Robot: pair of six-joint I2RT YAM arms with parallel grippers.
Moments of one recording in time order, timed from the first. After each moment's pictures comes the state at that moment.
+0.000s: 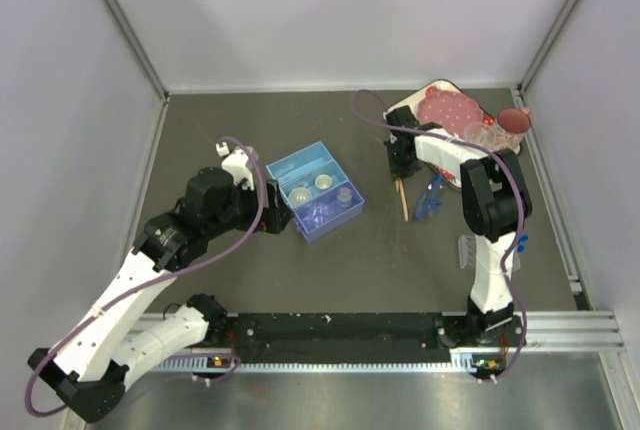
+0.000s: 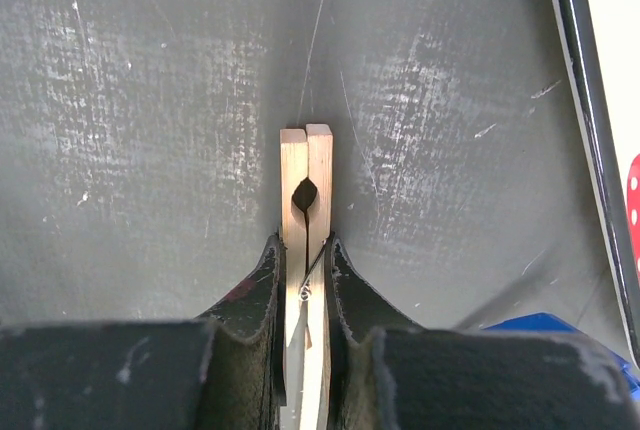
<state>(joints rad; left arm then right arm) -0.60 0.82 0.99 -0.75 0.03 -0.44 0.38 2.03 1.47 -0.58 0.11 0.21</state>
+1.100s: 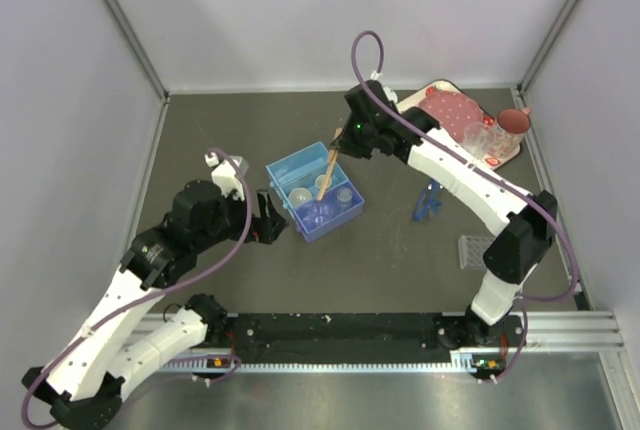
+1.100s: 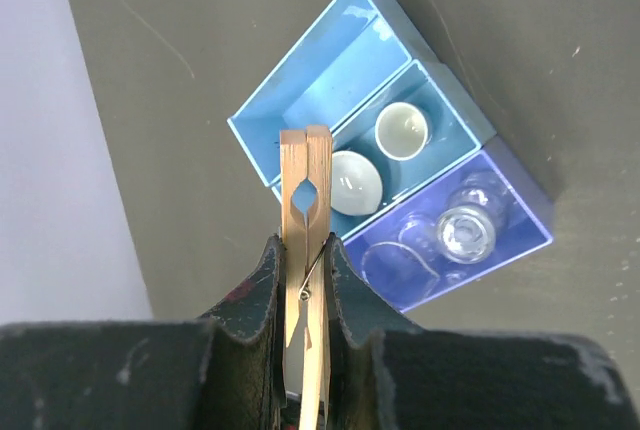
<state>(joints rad) -0.60 0.71 0.95 -0.78 0.05 -0.45 0.71 1.72 1.75 -0.79 0.14 0.95</state>
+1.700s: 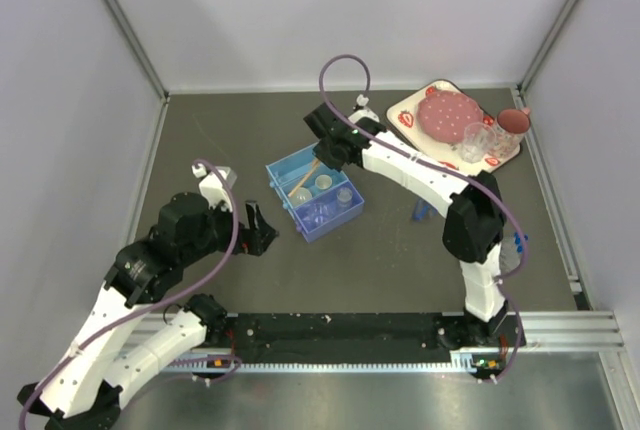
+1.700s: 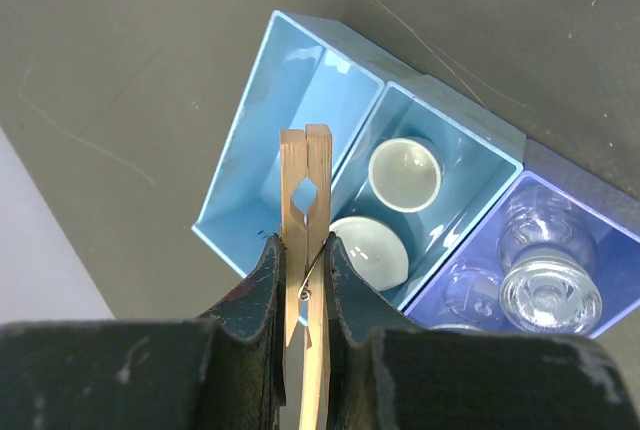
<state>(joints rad) -0.60 0.62 0.97 -0.90 0.03 -0.46 0.82 1.98 1.86 -0.81 0.41 1.36</state>
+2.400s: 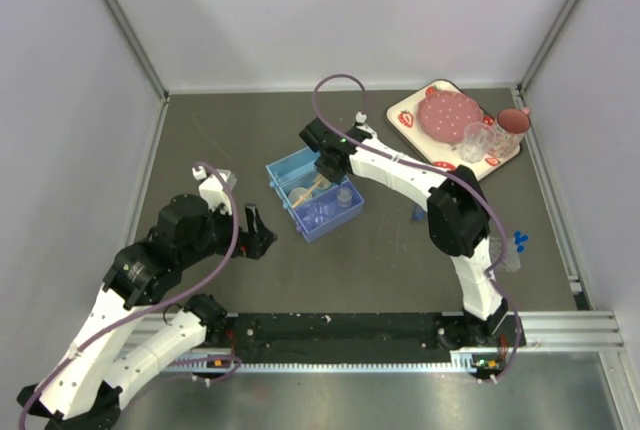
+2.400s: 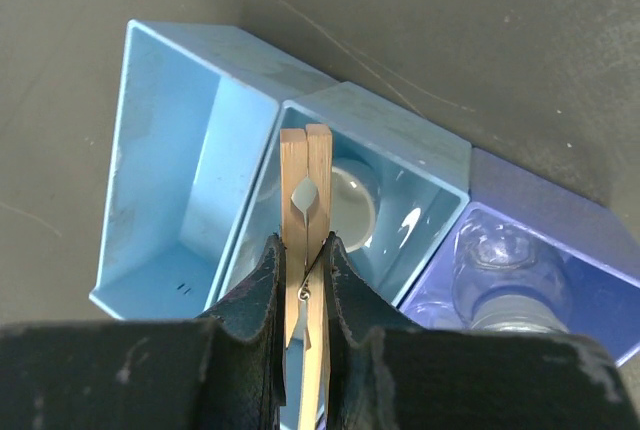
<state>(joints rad) -0.60 0.61 0.97 -0.94 0.03 -0.45 0.82 2.09 1.83 -0.84 0.43 1.44</state>
